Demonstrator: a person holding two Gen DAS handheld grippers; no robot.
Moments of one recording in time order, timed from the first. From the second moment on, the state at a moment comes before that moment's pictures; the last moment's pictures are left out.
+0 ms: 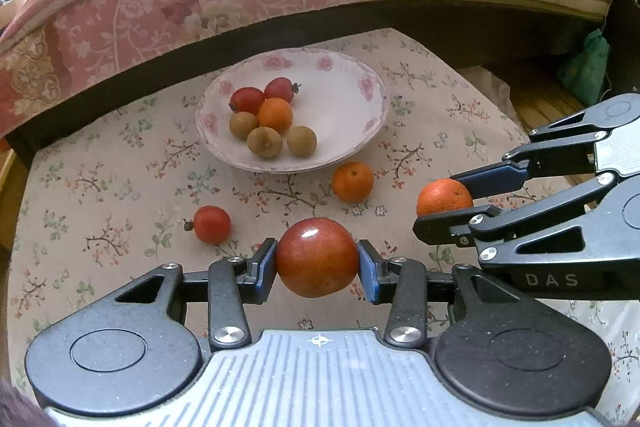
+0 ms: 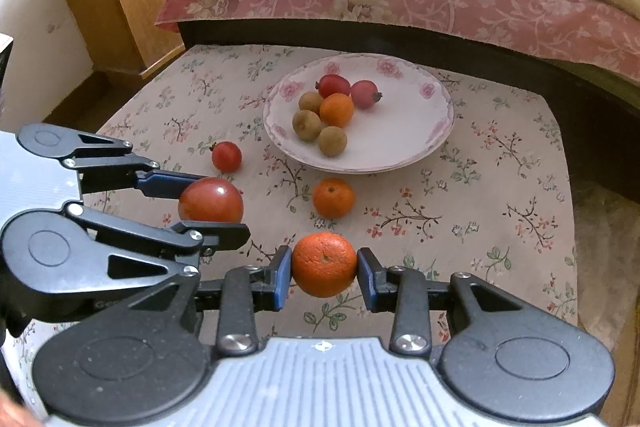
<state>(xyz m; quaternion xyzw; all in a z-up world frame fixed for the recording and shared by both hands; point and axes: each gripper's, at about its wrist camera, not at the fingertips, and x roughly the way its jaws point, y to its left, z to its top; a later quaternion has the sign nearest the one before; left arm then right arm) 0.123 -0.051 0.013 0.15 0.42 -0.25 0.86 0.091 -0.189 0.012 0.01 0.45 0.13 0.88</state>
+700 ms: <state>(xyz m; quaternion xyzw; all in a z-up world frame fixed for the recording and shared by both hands) 0.175 -0.079 0.041 0.14 0.37 -0.23 0.89 0.148 -0.211 0.037 0.03 0.39 0.11 0.91</state>
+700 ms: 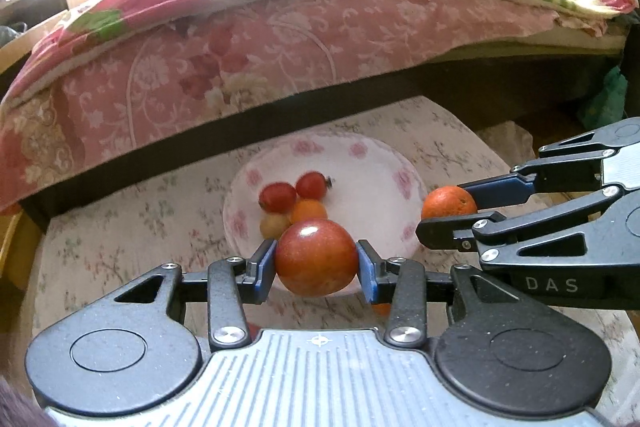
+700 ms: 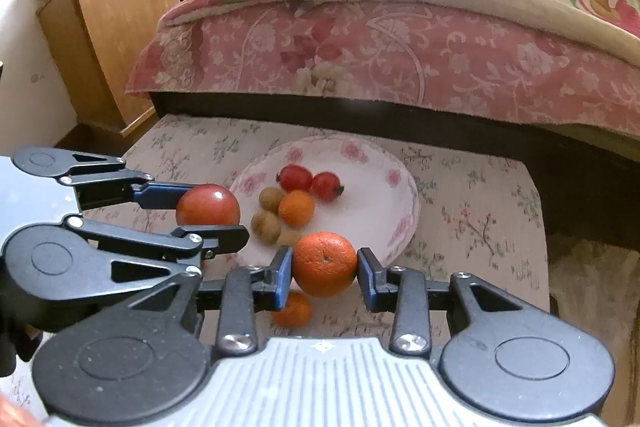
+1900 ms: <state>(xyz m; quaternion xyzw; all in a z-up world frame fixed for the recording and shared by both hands) 0.238 -0.090 0.004 0.14 0.39 -0.22 0.88 0.212 -0.230 0.000 0.04 0.40 0.12 0.91</state>
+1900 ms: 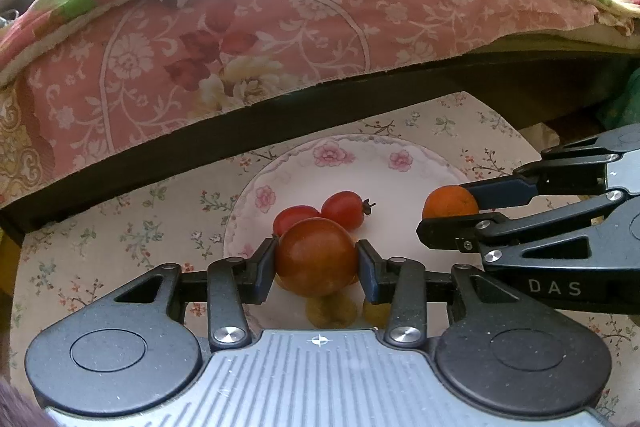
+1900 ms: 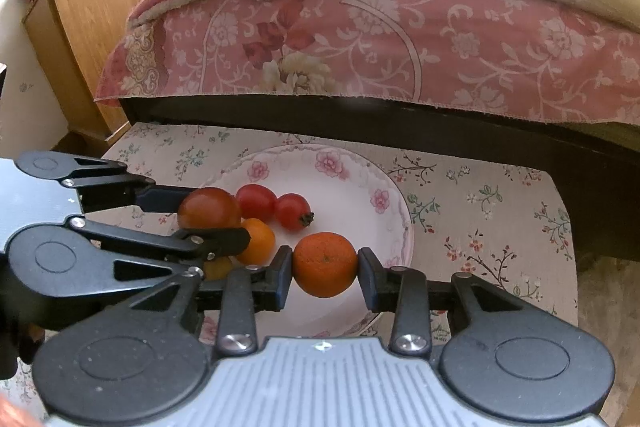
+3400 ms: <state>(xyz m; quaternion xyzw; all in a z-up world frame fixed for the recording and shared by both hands) 0.219 -0.075 0.038 0.13 0.36 -0.21 0.90 0.189 -0.223 0.029 0.05 0.37 0.11 0.92</state>
